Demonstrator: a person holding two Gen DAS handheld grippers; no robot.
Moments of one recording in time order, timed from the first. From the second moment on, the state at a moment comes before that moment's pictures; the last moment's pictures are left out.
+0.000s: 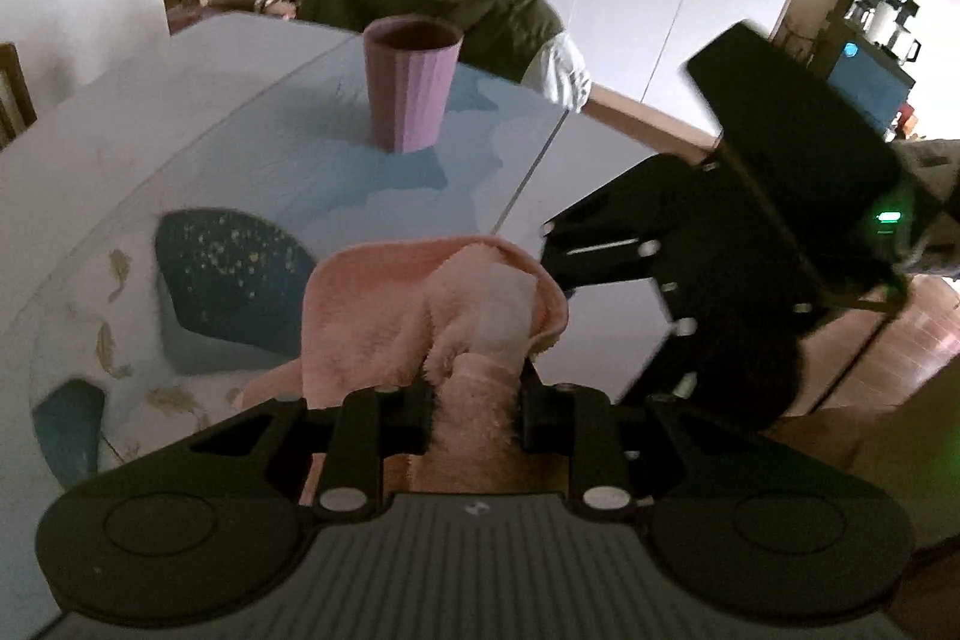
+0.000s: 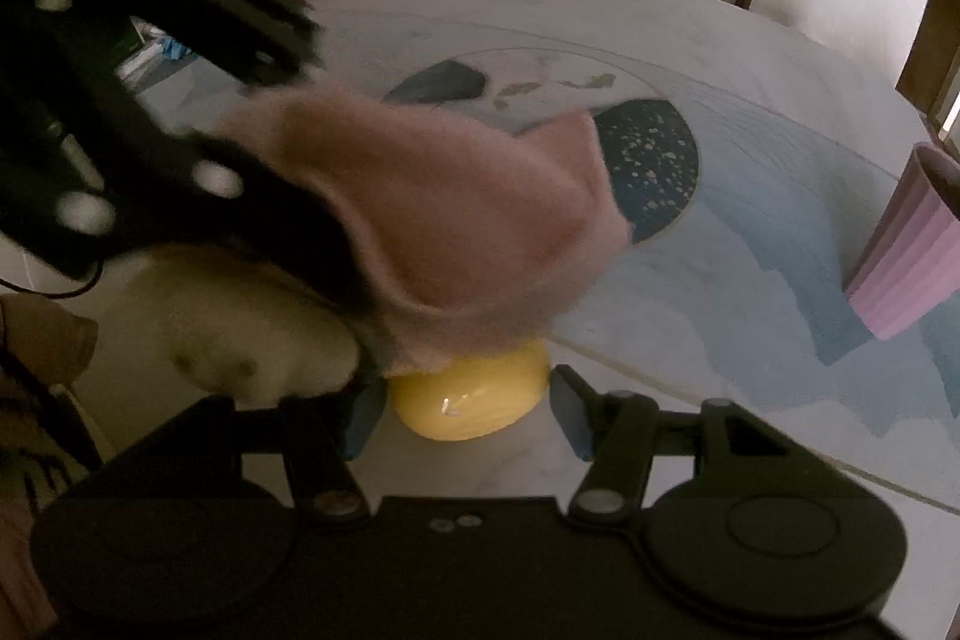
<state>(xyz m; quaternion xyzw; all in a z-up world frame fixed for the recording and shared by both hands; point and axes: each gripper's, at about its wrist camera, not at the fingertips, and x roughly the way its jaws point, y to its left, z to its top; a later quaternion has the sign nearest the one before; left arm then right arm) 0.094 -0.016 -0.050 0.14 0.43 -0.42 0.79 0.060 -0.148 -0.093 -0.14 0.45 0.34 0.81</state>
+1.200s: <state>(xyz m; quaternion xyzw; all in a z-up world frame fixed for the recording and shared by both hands) 0.162 0.090 -0.060 0.09 0.46 -0.25 0.85 0.114 -0.117 -0.090 -0.16 0.44 0.28 0.84</state>
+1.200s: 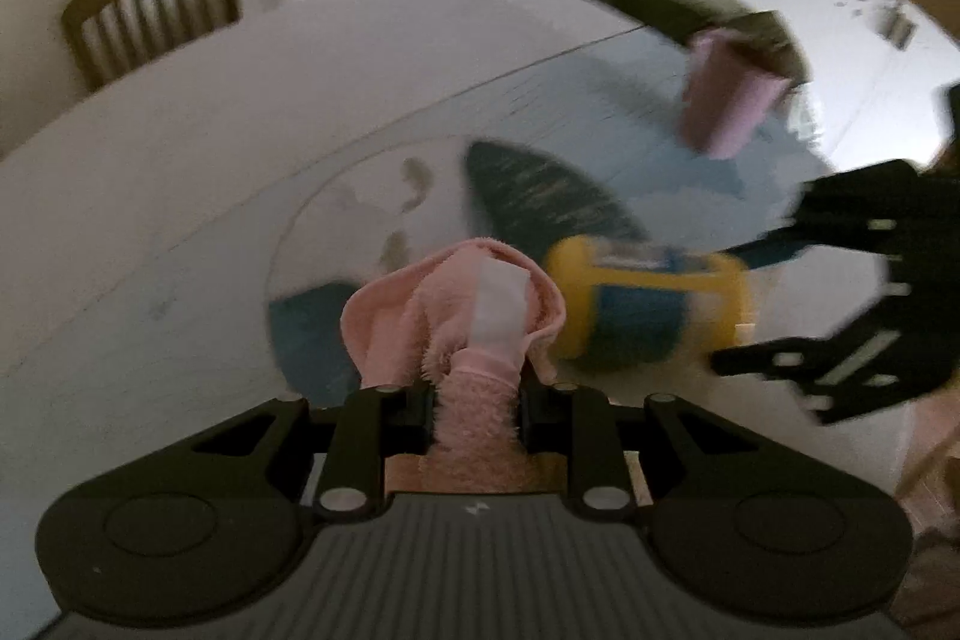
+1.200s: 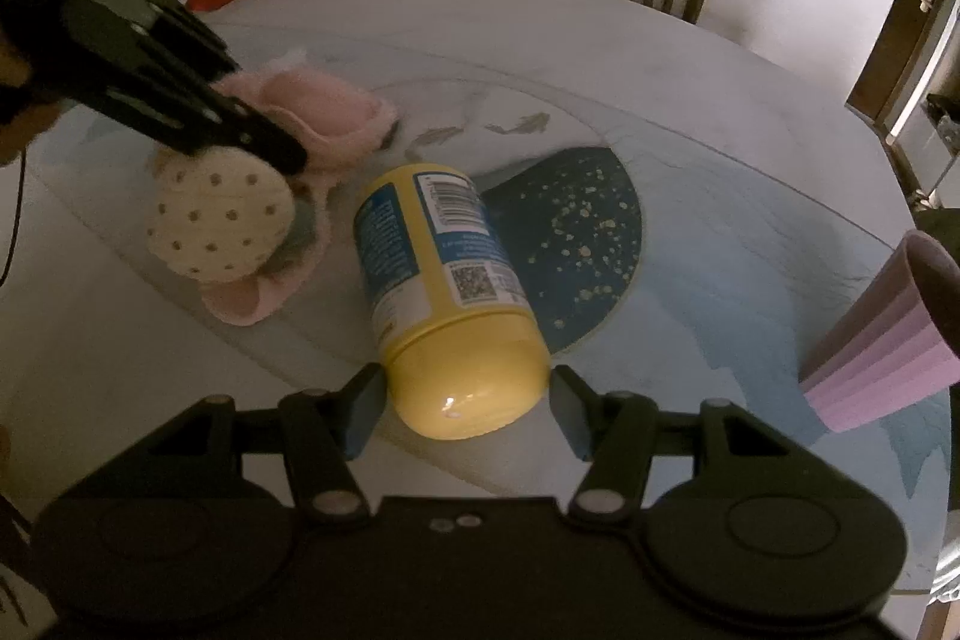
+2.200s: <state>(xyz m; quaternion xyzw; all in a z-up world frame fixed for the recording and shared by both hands) 0.166 0.011 -0.060 0.12 0.44 -0.36 0.81 0.116 -0.101 -0.091 -0.19 0.43 0.29 0.83</state>
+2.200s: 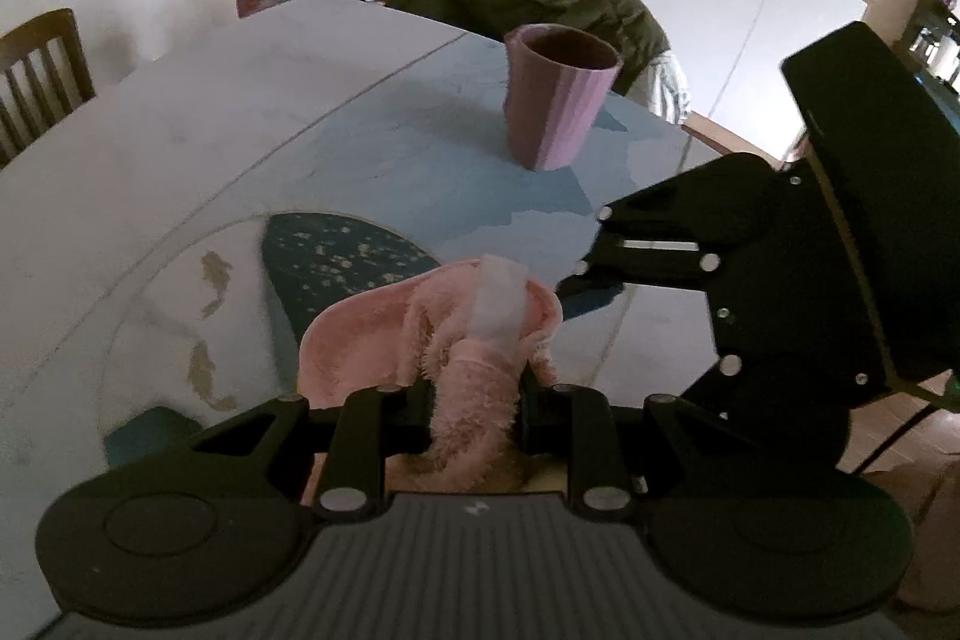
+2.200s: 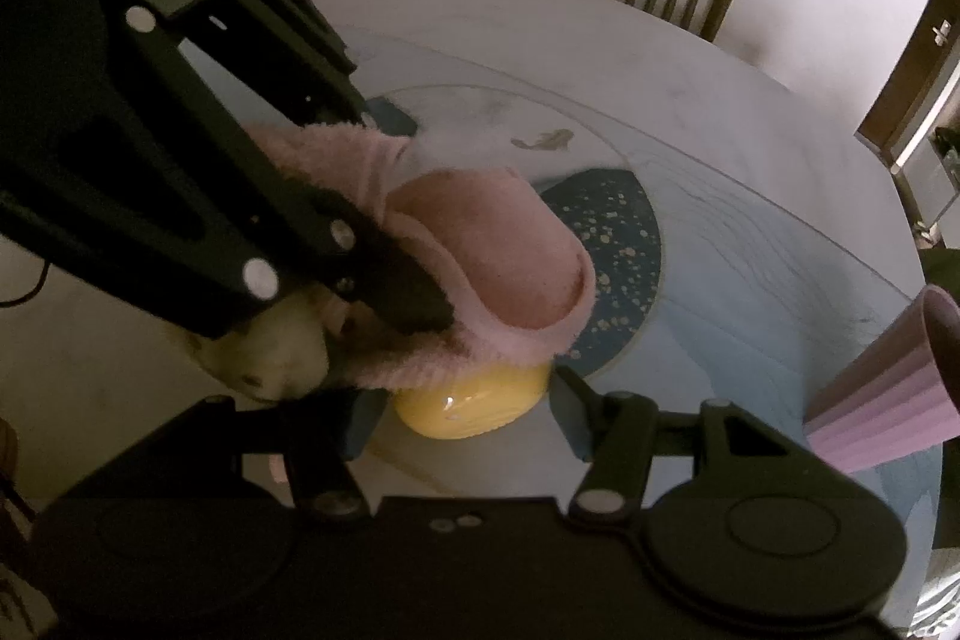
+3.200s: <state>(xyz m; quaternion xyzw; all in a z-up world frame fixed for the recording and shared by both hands) 0.192 0.090 -0.098 0.11 0.49 -0.19 0.85 0.131 -0.111 -0.096 -0.15 0.44 0.25 0.85</state>
